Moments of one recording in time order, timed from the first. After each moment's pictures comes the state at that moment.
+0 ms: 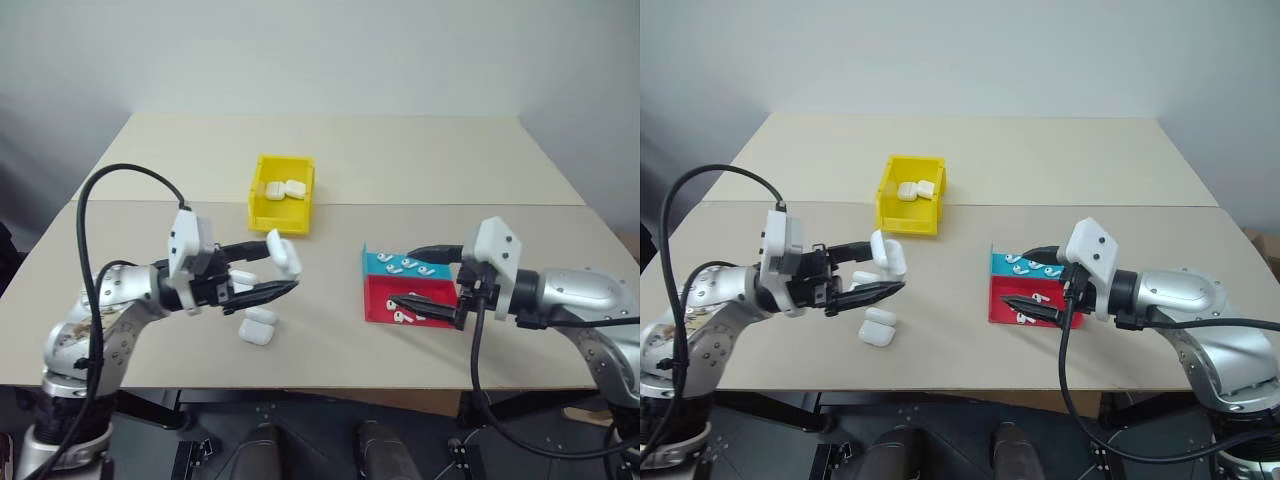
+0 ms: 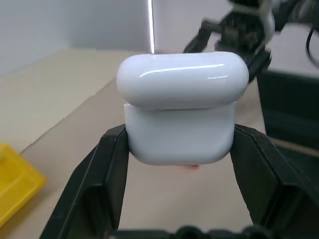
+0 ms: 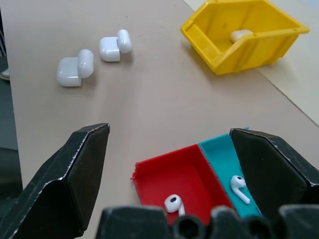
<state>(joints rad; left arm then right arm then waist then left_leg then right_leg) -0.32 0.62 0.15 -0.42 -0.75 0.55 -1.02 -0.30 -0.88 -0.10 -0.50 0.59 0.68 0.90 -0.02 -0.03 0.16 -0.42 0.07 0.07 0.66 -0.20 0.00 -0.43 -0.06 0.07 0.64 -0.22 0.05</state>
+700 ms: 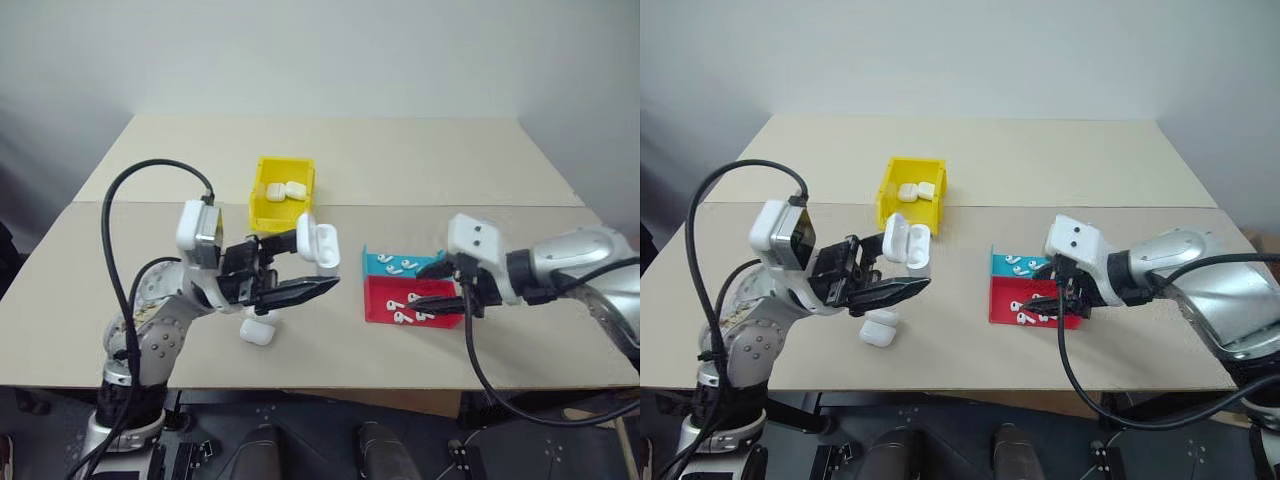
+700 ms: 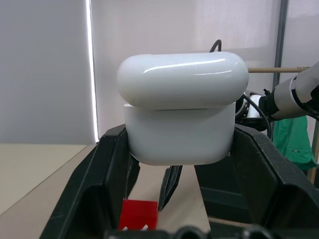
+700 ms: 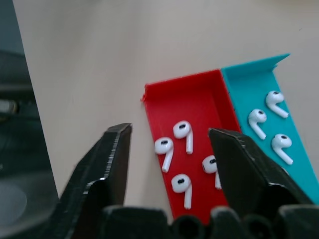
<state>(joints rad) -0.39 0.42 0.05 -0.37 -0.84 0.42 -1.11 -0.63 -1.10 0.28 -0.38 0.43 0.85 1.11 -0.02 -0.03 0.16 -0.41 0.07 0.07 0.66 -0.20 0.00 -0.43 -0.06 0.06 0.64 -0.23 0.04</state>
